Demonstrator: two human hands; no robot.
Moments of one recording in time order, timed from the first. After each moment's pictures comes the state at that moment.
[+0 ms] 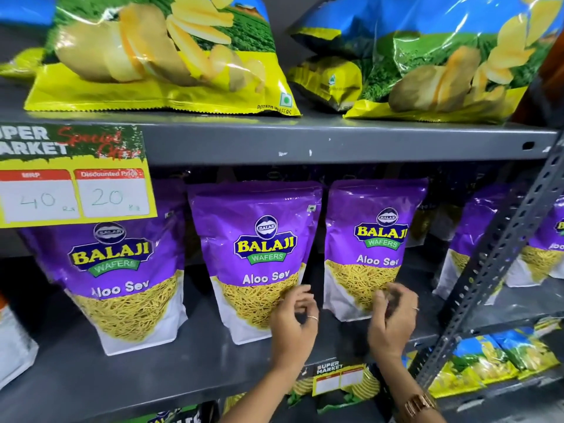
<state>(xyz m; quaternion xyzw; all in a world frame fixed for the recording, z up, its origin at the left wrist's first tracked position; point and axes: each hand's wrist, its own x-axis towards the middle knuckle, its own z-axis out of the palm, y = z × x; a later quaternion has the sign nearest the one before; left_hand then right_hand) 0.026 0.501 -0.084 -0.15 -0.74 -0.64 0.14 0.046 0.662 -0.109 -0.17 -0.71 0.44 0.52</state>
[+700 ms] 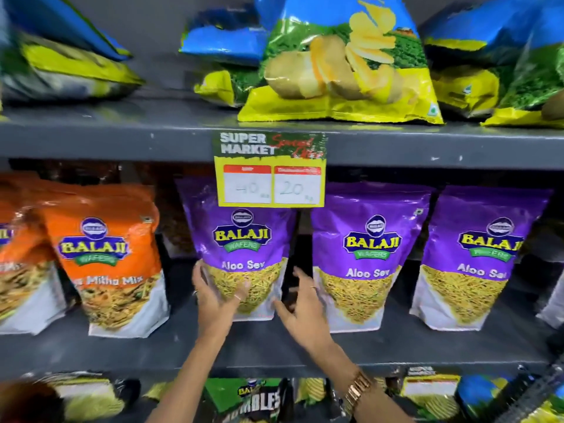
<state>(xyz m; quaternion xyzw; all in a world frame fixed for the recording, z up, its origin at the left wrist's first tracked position) -0.027 0.240 -0.083 -0.03 -0.68 -0.70 0.22 -0.003 0.403 -0.085 0.10 -0.86 0.47 0.18</state>
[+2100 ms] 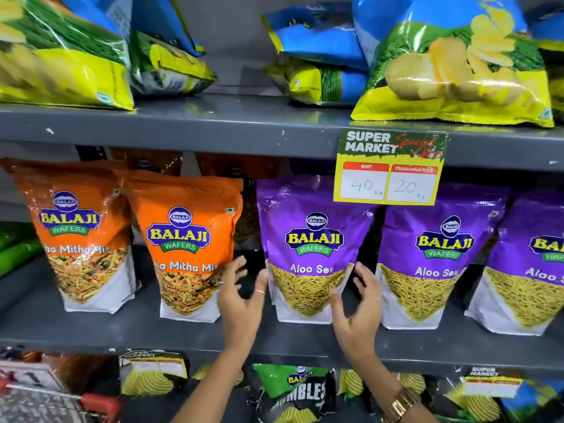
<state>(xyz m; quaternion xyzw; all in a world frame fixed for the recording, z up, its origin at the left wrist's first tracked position) 0.004 0.171 -0.071 0.01 -0.72 -0.62 0.32 0.011 0.351 -0.092 0.06 -0.73 0.54 0.41</state>
